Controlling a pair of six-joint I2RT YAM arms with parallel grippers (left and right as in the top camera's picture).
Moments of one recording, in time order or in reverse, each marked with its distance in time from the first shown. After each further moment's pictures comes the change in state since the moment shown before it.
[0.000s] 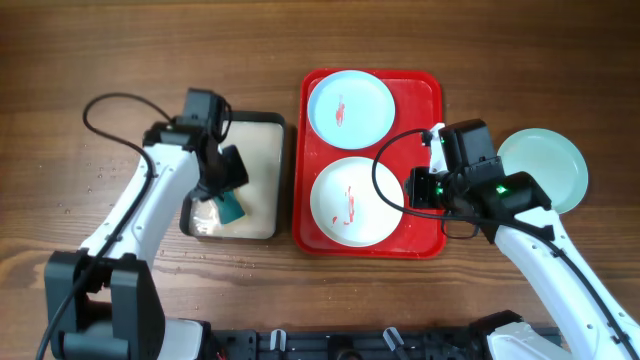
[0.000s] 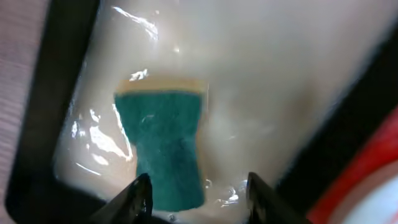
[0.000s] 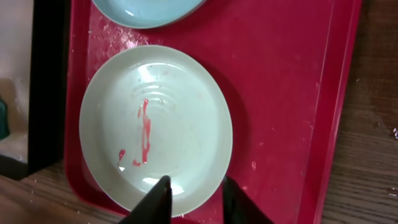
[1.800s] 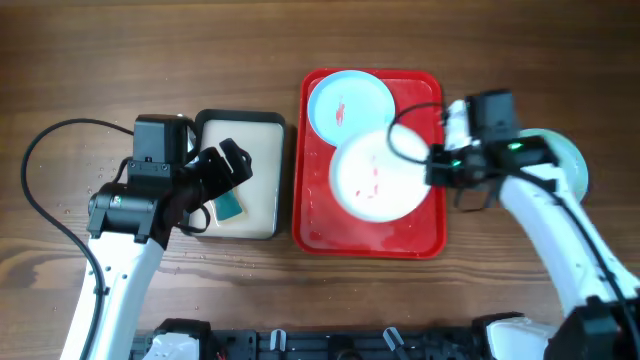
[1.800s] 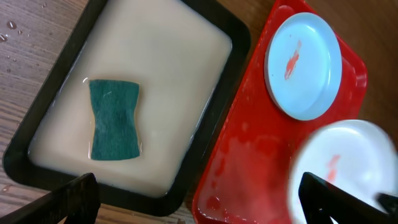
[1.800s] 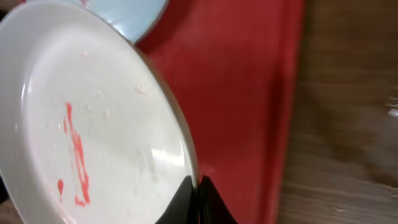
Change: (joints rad) left arm 0.024 -0.462 -0.019 -0.010 0.132 -0.091; right arm -0.150 0.200 0.115 -0.038 -0.043 -0.111
